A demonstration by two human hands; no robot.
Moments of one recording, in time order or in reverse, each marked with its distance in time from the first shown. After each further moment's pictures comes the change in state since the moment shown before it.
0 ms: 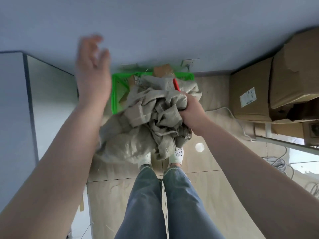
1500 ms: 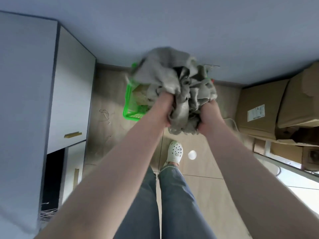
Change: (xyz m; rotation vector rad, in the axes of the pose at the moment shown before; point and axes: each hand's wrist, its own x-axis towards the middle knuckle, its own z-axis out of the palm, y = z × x) left_hand -0.086 -0.003 0.052 -0.860 -0.383 -1.019; right_hand 0.002 -0.008 0.033 0.532 0.220 0.303
